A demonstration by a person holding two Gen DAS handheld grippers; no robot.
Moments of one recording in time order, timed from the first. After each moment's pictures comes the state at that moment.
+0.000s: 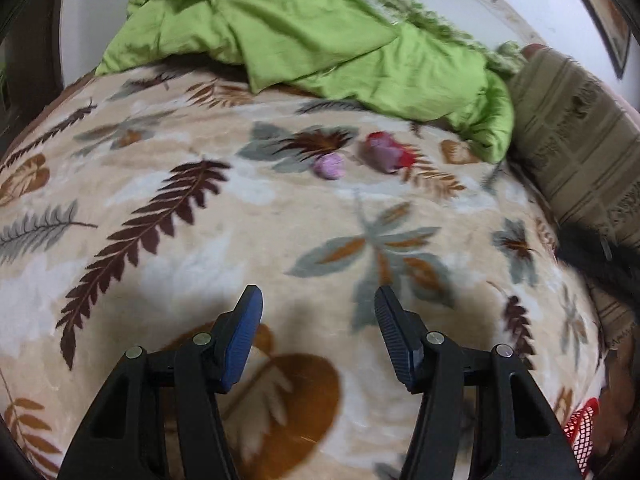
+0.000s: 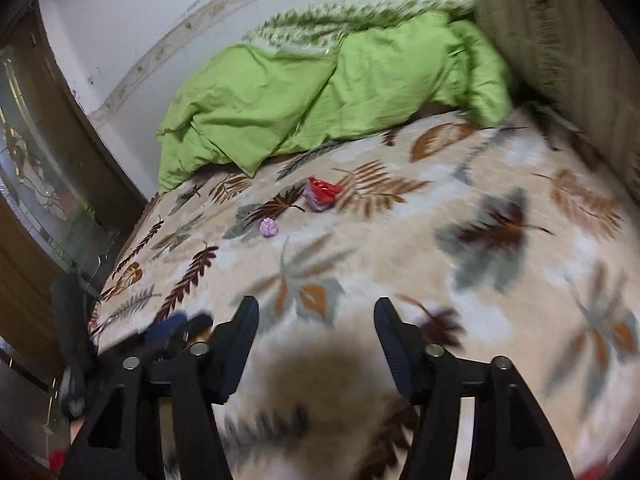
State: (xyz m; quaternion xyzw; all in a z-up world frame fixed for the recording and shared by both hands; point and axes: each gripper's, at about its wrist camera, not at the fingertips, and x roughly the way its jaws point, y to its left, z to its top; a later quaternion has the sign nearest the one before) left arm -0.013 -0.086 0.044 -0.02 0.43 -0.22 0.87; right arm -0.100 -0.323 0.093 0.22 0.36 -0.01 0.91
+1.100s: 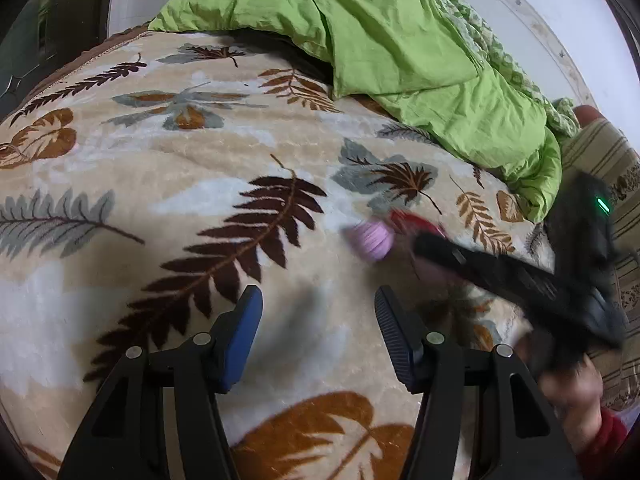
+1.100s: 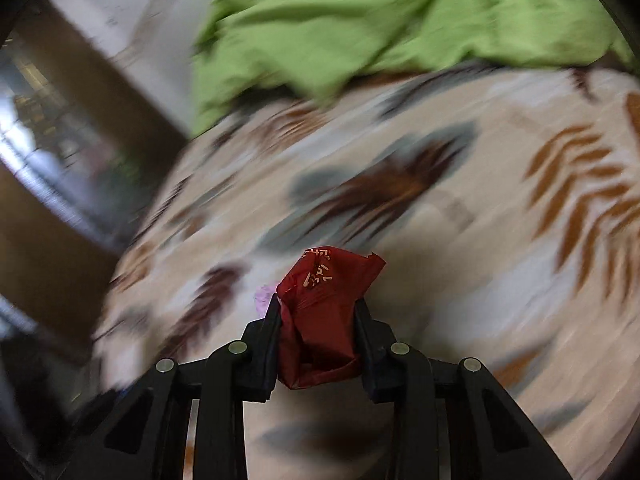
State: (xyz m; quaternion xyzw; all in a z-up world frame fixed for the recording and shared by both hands) left arm 0.052 -0.025 0.032 -0.11 0.45 -0.17 0.87; right arm 0.080 -0.260 0.002 0.23 0.44 0.18 0.85
